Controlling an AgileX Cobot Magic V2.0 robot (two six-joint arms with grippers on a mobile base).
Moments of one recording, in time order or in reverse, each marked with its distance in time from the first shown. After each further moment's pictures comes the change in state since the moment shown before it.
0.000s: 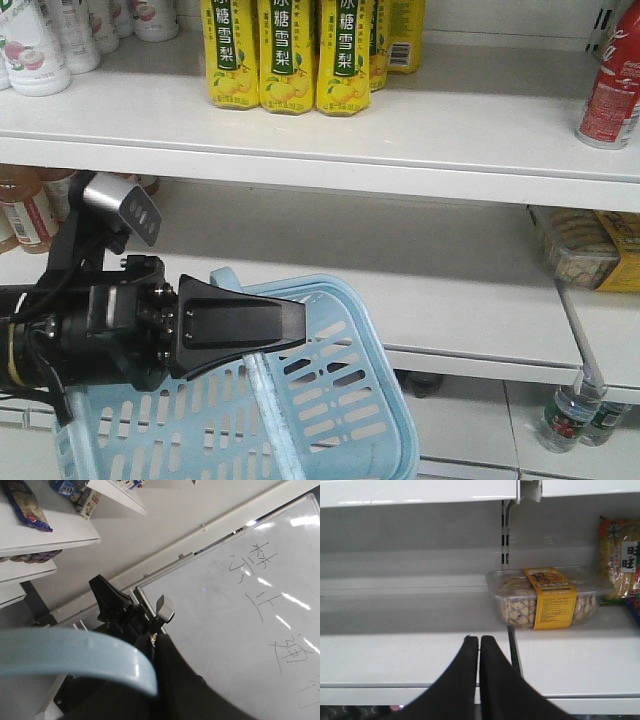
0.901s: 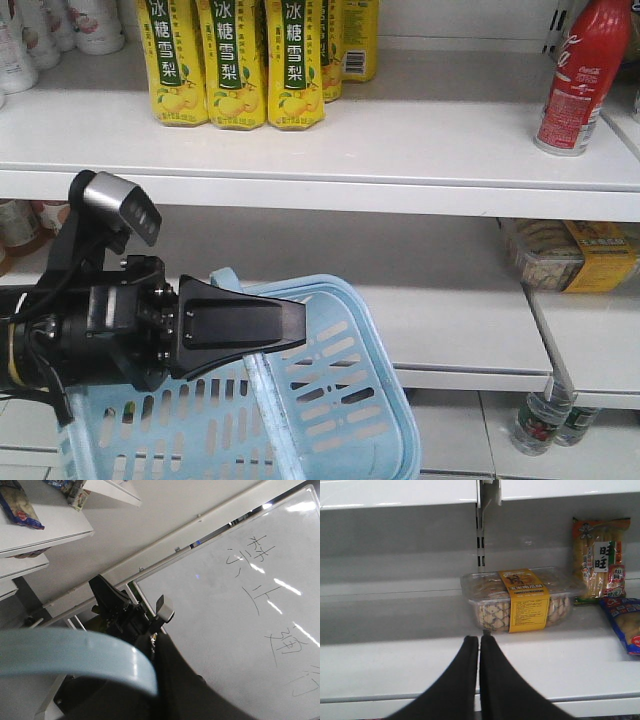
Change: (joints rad) left arm 0.000 0.000 0.000 0.000 0.000 0.000; right arm 0.000 0.000 0.000 0.000 0.000 0.000
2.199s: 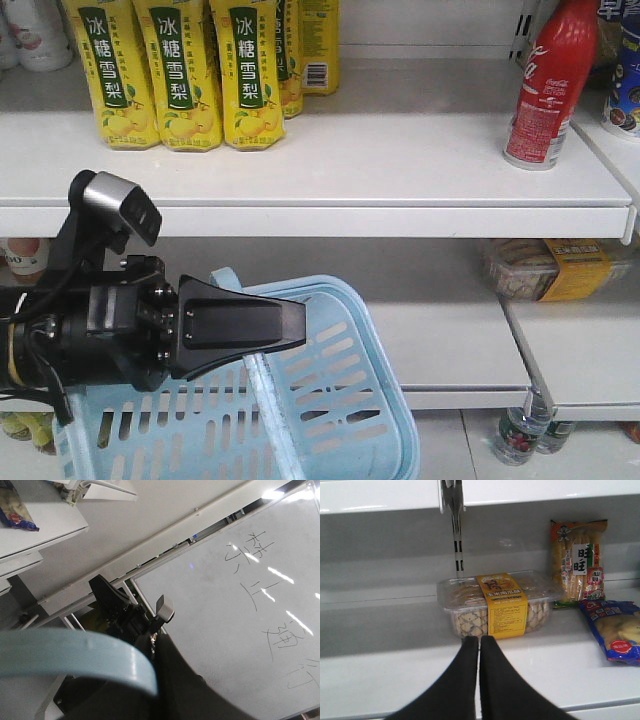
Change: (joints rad) left arm 0.000 0.000 0.000 0.000 0.000 0.000; right arm 0.000 0.000 0.000 0.000 0.000 0.000
